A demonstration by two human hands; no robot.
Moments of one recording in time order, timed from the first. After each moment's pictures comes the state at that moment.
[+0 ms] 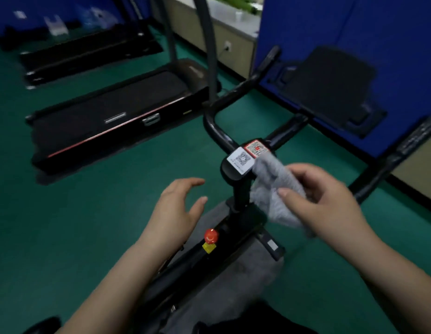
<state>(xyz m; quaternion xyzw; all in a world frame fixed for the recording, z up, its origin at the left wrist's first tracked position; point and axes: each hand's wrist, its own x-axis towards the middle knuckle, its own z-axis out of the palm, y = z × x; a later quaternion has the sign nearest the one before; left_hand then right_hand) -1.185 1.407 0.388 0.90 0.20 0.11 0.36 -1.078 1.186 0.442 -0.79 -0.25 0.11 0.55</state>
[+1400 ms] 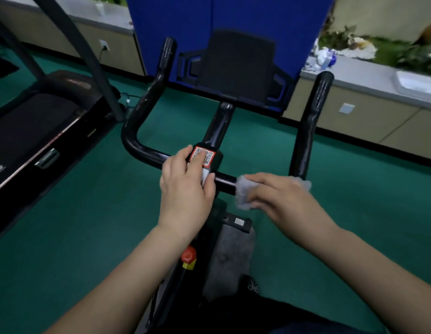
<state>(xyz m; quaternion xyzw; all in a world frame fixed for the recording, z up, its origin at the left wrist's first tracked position) -1.065 1.386 0.374 0.95 -0.03 0.18 0.27 -1.085 1.177 0.391 -0.95 -0.27 -0.04 0.18</state>
